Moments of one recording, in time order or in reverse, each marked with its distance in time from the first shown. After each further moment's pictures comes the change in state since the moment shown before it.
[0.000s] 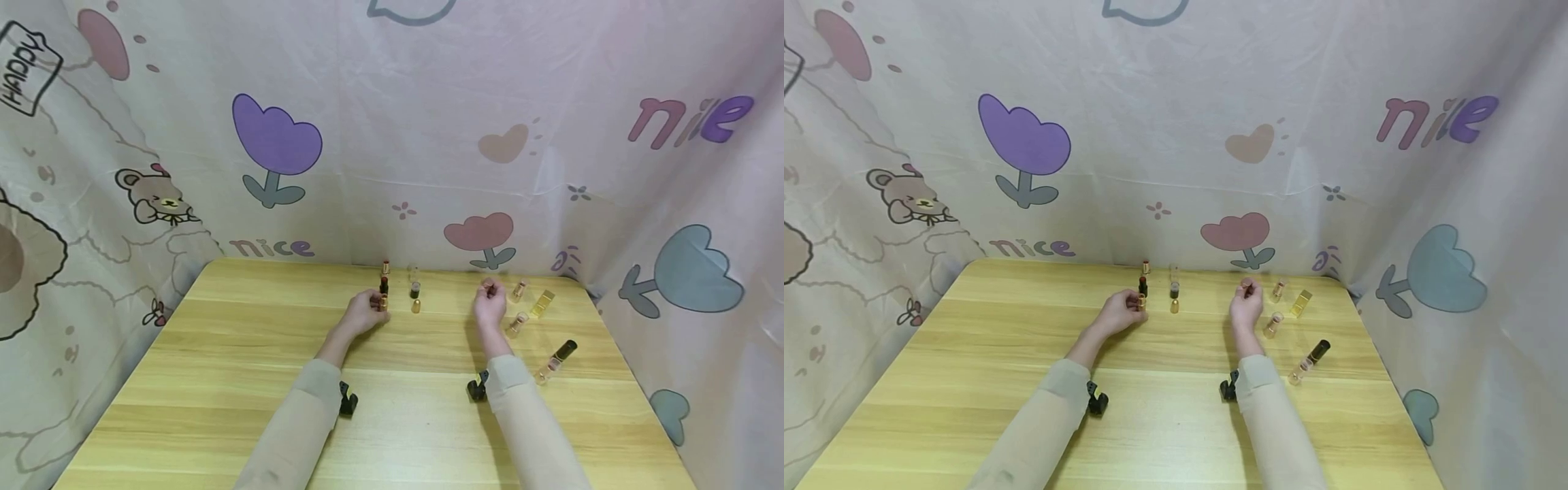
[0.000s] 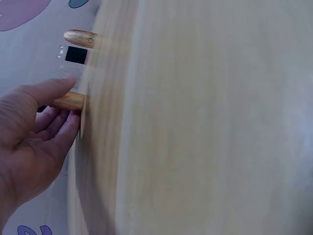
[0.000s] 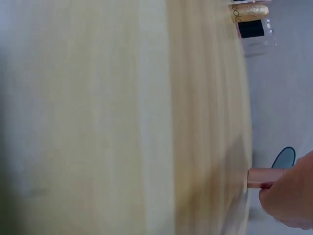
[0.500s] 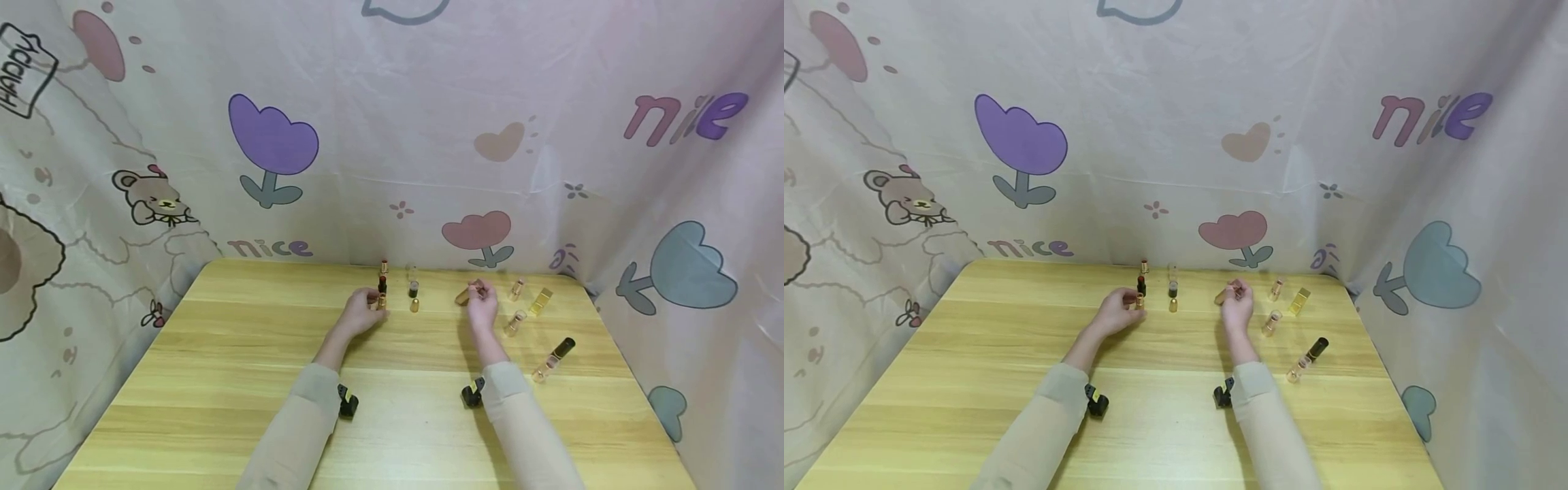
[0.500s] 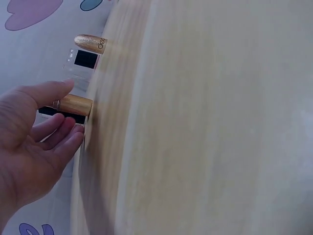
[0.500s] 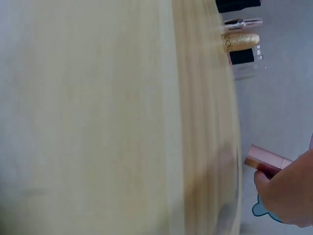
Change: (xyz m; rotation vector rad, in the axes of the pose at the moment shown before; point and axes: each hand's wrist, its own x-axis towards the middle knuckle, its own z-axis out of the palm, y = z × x) left_hand -0.007 0.004 -0.001 0.042 0.044 0.027; right_hand -0.022 -0.008 0.003 0.130 -0.112 0.045
